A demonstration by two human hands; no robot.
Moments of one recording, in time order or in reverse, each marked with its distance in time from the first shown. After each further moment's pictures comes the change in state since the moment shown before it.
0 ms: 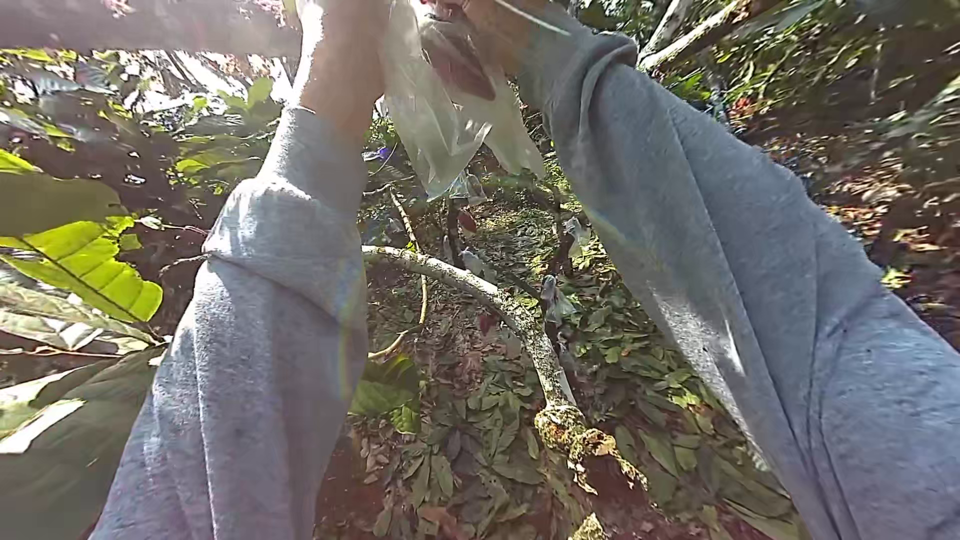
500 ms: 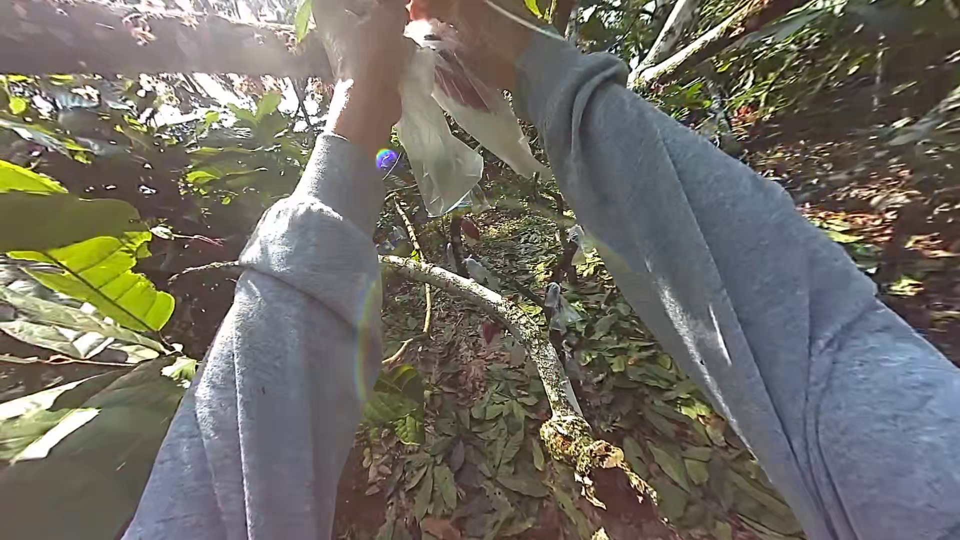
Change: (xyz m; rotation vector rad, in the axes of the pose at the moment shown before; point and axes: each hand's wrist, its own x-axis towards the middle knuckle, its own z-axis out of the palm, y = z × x) left_hand -0.011 0.032 0.007 -0.385 0.209 -0.103; right_hand 0.024 -0.001 0.014 0.433 0.126 0.165
